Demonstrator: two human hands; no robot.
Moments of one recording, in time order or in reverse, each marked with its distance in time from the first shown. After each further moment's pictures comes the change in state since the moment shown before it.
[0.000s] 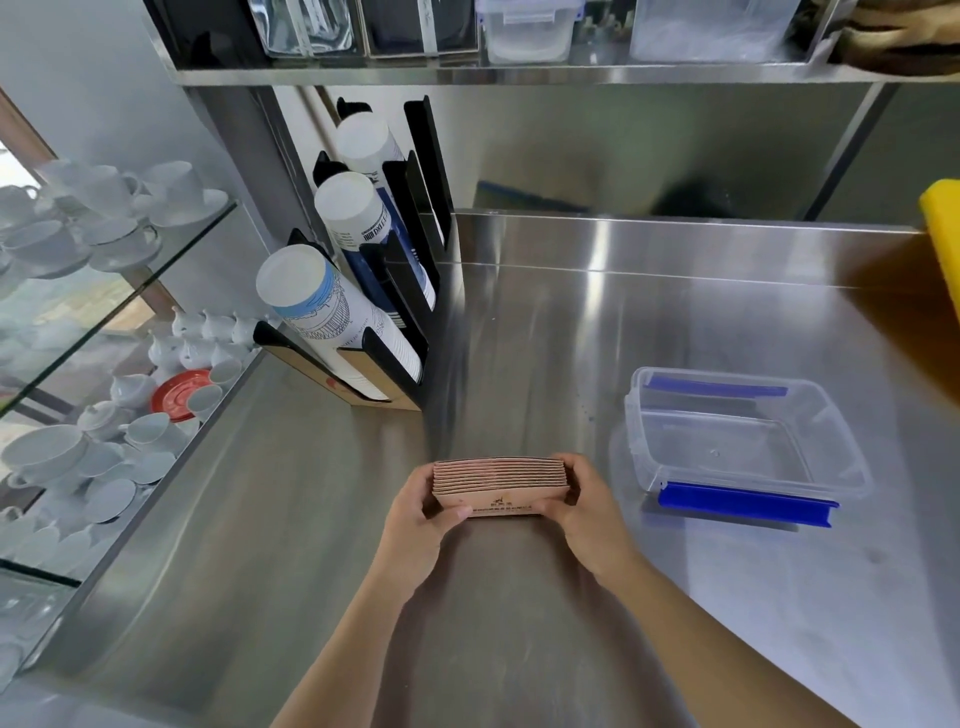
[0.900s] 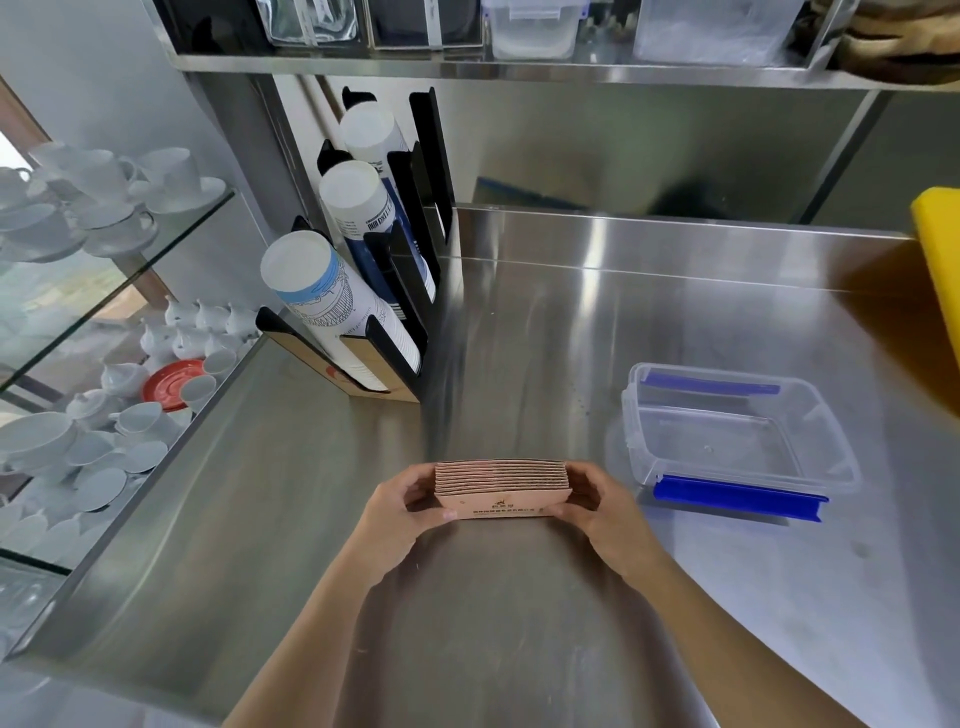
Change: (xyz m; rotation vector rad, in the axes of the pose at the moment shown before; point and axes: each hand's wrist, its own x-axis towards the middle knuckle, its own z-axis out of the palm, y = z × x) left_hand 0.005 -0.006 -0.024 0.095 -0.150 -0.018; right_hand -0.012 0.003 -0.024 -0.065 -0.087 0.008
